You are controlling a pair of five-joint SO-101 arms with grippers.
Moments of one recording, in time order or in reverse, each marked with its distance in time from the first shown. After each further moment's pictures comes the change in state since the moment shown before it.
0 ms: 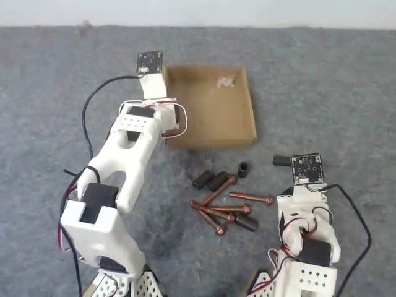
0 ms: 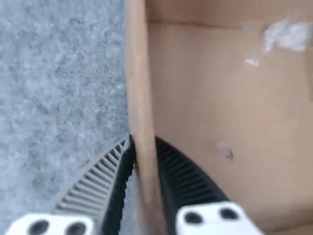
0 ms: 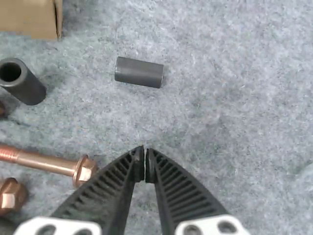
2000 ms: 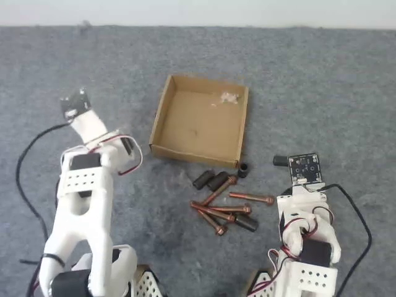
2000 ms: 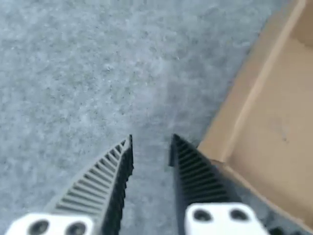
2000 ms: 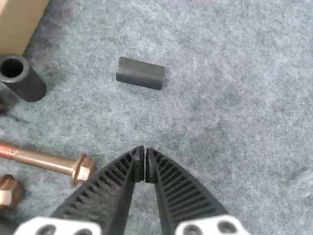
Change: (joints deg) left arm -16.9 -41.8 35.3 7.7 6.4; right arm -0.1 0.0 0.0 -0.4 2.4
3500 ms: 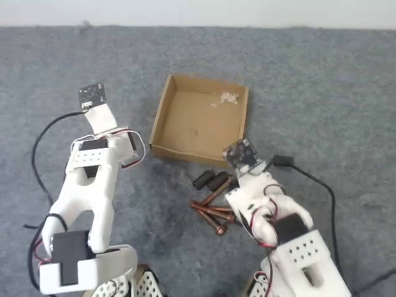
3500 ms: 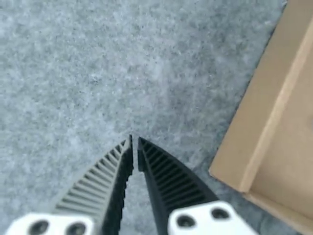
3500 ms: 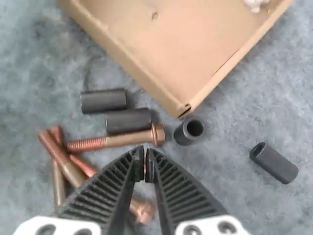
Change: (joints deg) left arm 0.7 18.2 -7.2 -6.2 -6.9; right arm -34.3 36.5 -18.3 -15.5 -9.8
